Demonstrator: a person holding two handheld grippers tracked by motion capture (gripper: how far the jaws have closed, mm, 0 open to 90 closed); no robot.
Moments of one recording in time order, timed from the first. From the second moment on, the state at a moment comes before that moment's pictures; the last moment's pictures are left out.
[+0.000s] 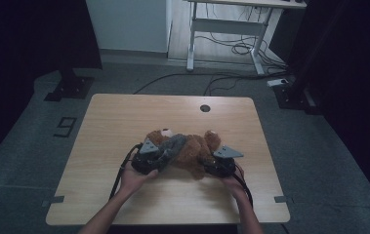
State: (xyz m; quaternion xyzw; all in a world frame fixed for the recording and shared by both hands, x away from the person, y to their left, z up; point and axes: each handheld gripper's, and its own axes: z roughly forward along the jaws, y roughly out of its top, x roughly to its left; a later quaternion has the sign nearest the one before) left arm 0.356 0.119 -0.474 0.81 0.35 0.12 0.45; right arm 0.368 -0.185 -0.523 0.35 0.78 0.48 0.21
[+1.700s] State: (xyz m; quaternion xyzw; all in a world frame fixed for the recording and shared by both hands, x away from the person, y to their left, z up) left arm 0.350 -0.003 -0.429 0.84 0.26 0.10 0.46; right arm 0.344 -0.215 -0.528 0.35 0.76 0.53 0.13
